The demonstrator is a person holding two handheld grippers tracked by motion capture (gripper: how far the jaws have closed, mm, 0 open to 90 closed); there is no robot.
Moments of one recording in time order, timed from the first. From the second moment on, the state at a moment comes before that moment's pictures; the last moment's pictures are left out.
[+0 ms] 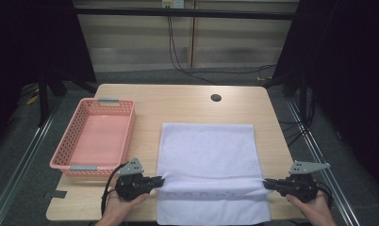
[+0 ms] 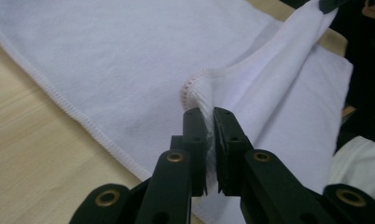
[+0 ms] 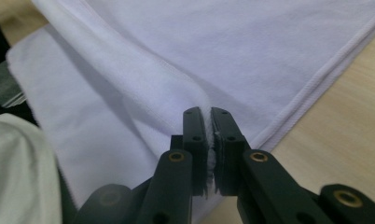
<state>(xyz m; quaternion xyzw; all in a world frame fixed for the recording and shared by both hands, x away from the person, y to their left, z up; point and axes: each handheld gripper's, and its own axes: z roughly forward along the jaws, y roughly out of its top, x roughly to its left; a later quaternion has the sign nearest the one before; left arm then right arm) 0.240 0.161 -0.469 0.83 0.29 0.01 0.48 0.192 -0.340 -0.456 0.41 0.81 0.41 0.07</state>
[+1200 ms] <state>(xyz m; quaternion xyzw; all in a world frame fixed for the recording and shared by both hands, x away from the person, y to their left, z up) 0.225 0.134 -0.484 0.90 0.19 -0.06 0.39 0.194 -0.269 -0.482 0.31 0.89 0.34 -0.01</state>
